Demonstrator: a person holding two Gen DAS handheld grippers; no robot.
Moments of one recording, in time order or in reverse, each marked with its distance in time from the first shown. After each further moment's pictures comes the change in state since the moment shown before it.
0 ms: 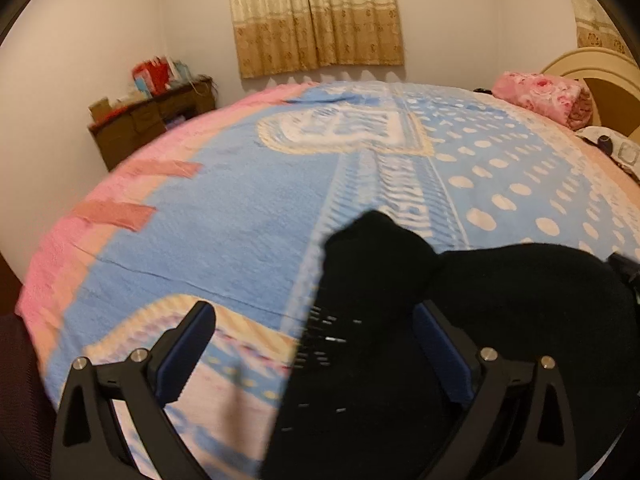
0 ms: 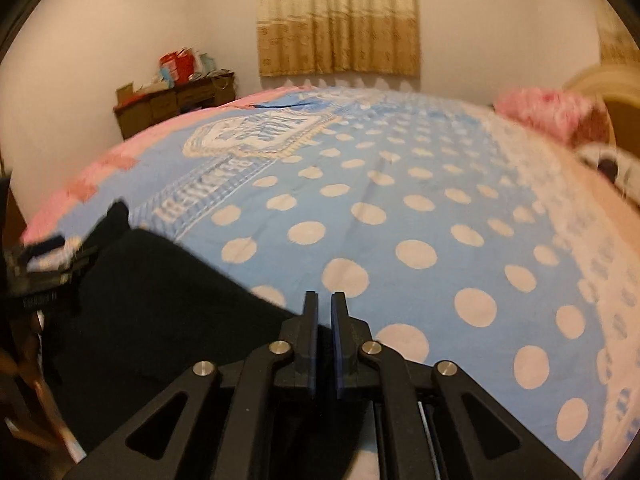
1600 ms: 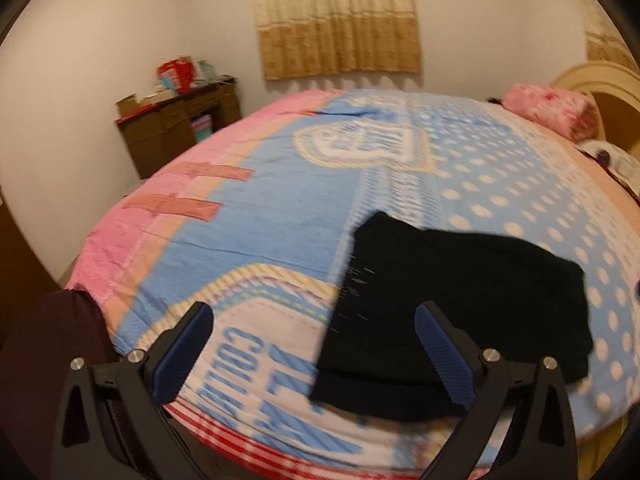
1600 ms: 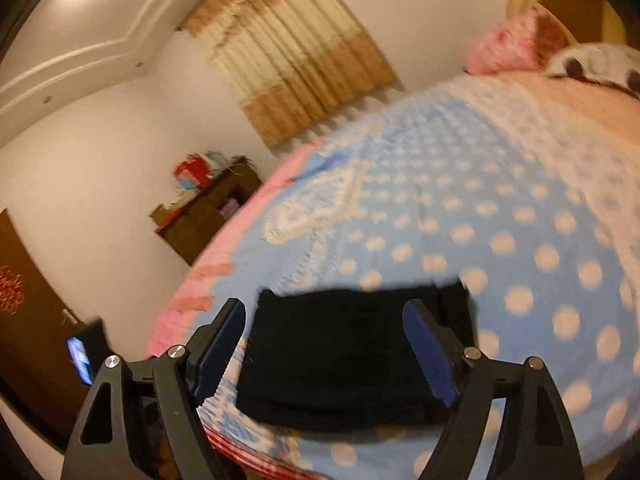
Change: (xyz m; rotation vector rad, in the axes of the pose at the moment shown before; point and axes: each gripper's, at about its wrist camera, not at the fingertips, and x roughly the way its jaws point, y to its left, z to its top) left arm -0.106 0.014 -0.010 -0.025 0.027 0.014; right arm -0.134 0.048 -0.015 0.427 -0.132 0.205
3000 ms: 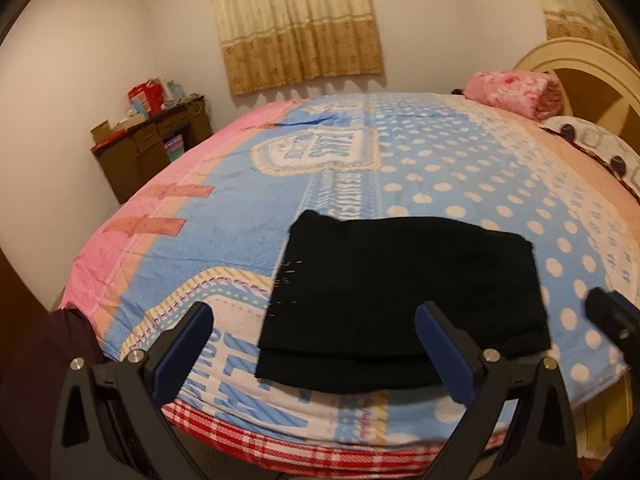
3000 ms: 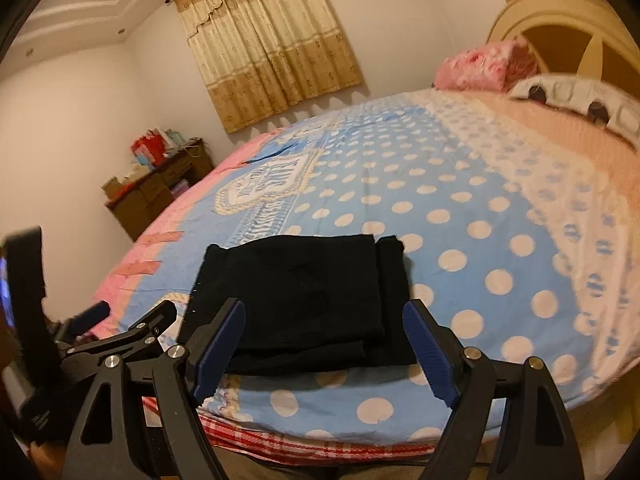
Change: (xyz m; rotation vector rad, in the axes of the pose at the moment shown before) left arm -0.030 -0.041 -0.008 0.070 -0.032 -0.047; right arm -0.029 -0.005 -0.036 -0.086 0.001 -0.152
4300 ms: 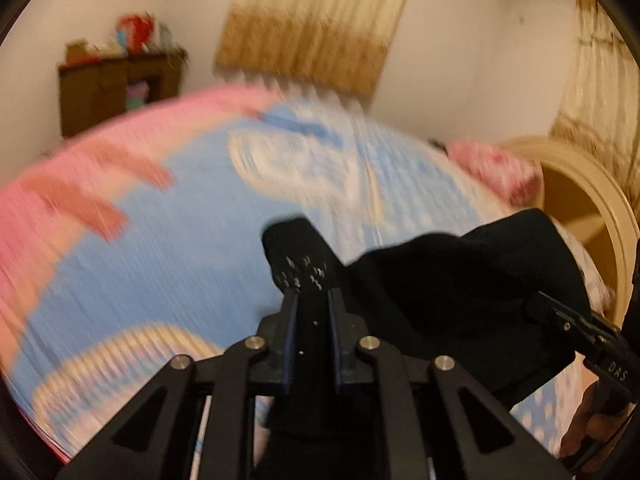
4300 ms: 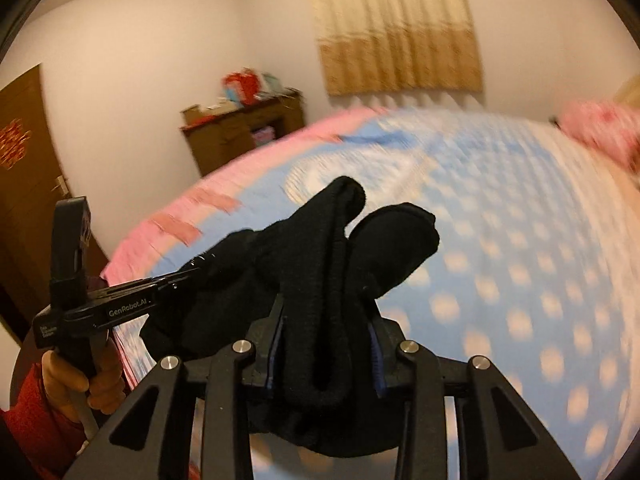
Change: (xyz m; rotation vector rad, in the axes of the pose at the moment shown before) left arm 0.099 0.104 0.074 -0.295 -0.034 -0.307; right arm 0.128 0.074 0.102 -0.409 0.091 0.244
